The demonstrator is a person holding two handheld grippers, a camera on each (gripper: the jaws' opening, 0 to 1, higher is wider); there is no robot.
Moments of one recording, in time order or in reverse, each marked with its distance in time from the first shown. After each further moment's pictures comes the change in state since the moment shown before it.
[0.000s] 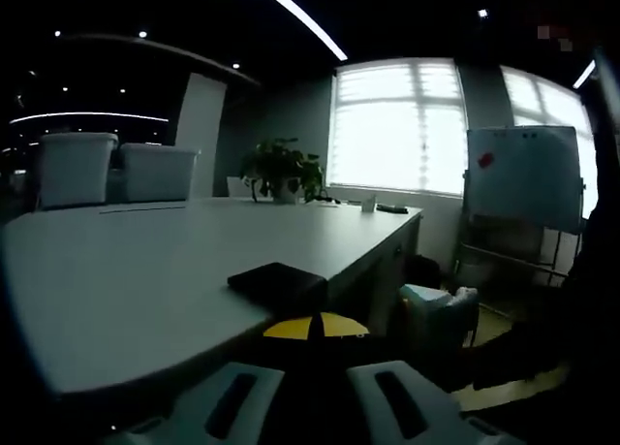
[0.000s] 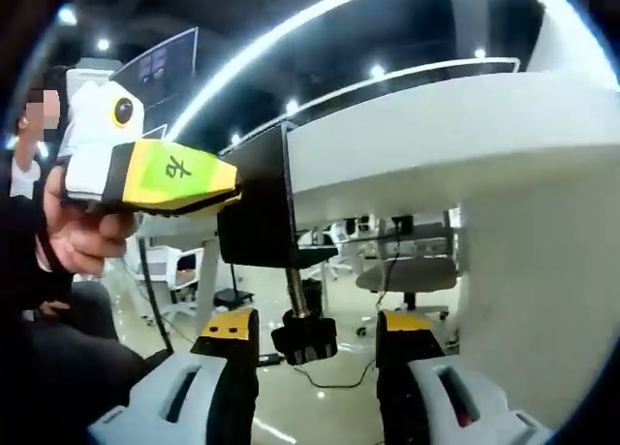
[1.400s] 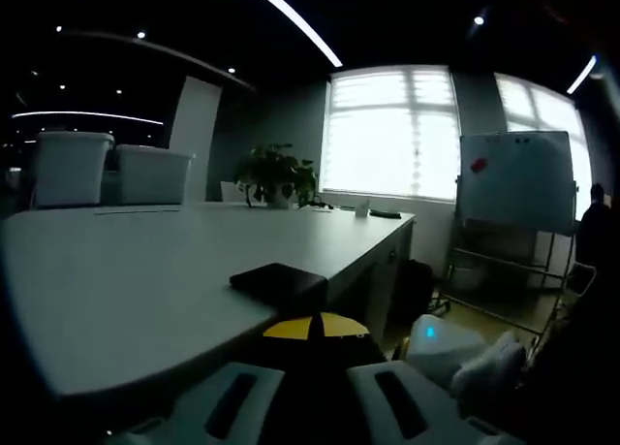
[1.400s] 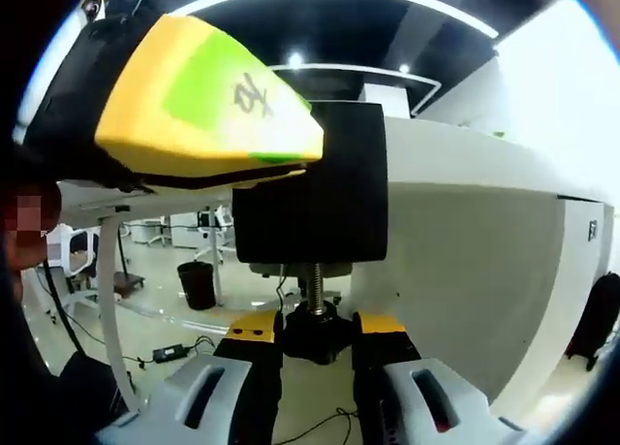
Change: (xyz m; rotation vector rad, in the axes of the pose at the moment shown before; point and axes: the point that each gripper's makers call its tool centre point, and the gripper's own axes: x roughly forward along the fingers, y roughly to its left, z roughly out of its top) left arm -0.004 0.000 0.001 0.005 -0.020 -0.034; right arm -0.002 -0.006 -0.005 -0.102 0.085 -0.472
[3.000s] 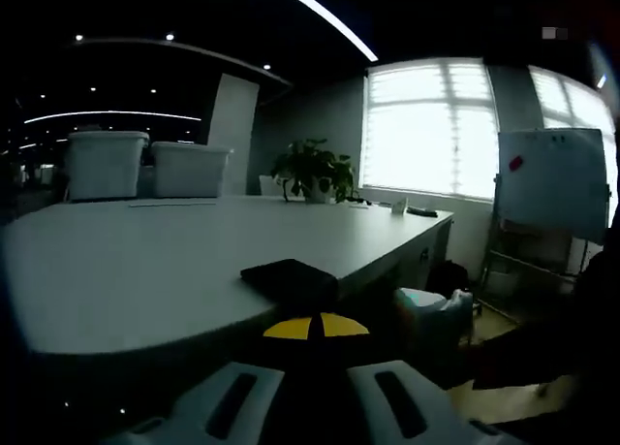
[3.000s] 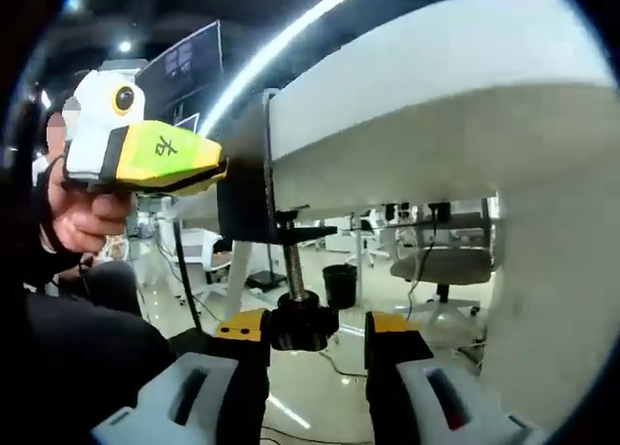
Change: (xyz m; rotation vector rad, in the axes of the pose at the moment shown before) left arm -0.001 0.003 -0.001 -0.019 0.022 0.196; right arm 0.005 0.005 -0.012 0.003 -0.038 0.601
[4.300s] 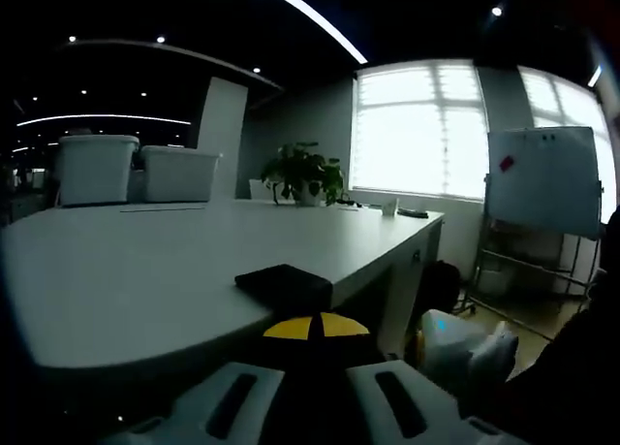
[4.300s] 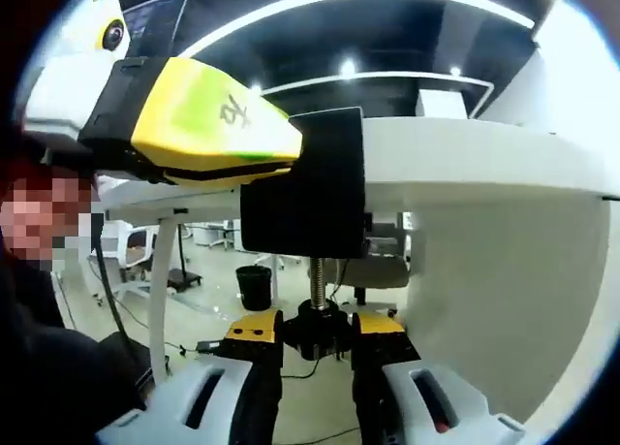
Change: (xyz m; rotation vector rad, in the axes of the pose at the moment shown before) left arm 0.000 -0.004 0.003 0.013 -0.011 -0.044; right arm -0.005 0.008 0.014 -0.092 -0.001 -0.234
